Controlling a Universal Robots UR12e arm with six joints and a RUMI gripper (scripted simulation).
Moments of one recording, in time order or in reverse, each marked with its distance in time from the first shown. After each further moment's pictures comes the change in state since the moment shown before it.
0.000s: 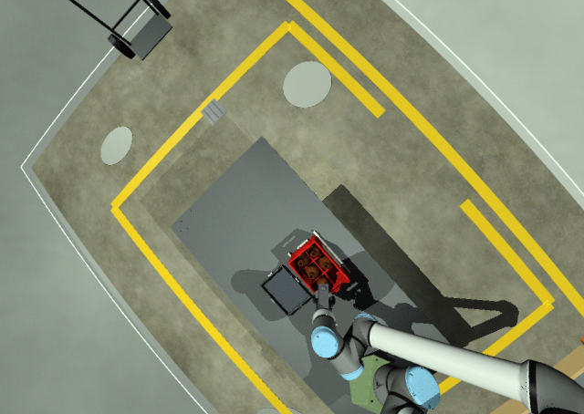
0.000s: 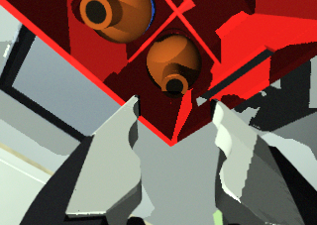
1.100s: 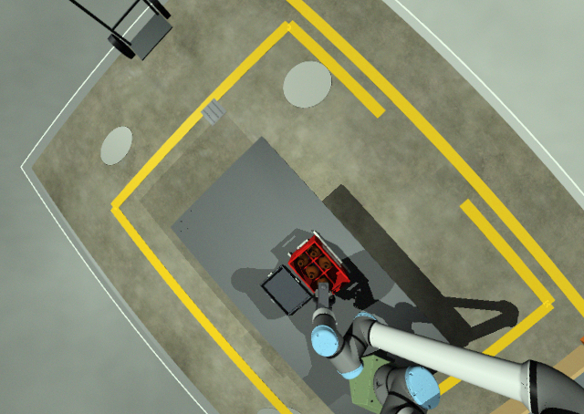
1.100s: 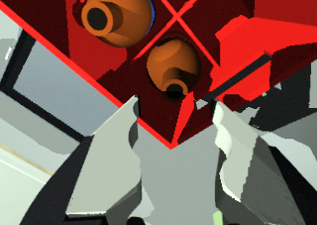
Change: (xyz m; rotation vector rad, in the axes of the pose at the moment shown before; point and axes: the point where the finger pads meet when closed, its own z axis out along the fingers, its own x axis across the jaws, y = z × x) arm 0.000 -0.005 0.000 0.000 0.000 0.000
